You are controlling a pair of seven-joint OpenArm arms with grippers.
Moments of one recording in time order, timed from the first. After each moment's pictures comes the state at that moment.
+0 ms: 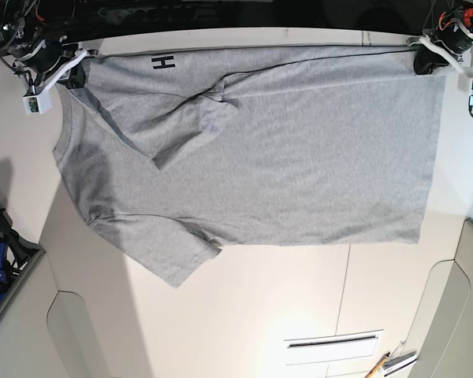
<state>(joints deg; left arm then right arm) 42.1 -23.2 -29.6 93.4 -40.1 -26.4 42.8 -30.4 11.7 25.8 104.4 27.6 24.3 -55.2</state>
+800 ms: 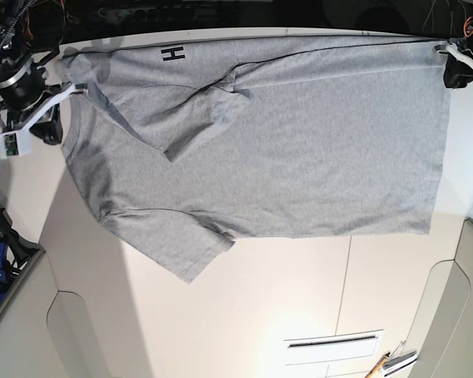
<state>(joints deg) 39.6 -22.0 -44.1 104.6 -42.0 -29.6 48.9 -24.4 11.7 26.1 124.5 22.6 20.1 -54.6</state>
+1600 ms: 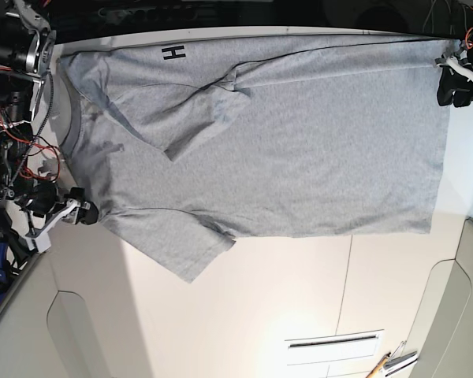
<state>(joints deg) 36.0 -22.0 -44.1 104.9 -43.8 -30.8 49.0 22.3 20.4 11.8 50.9 31.2 32.4 -48.7</state>
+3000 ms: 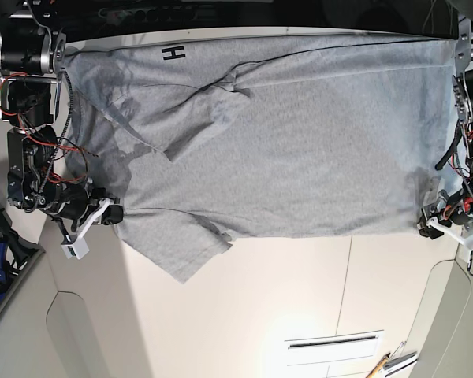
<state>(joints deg) -35.5 -32.3 -4.6 22.4 -23.3 -25.0 25.7 23.0 17.3 4.1 51.1 28.1 32.7 -47.3</state>
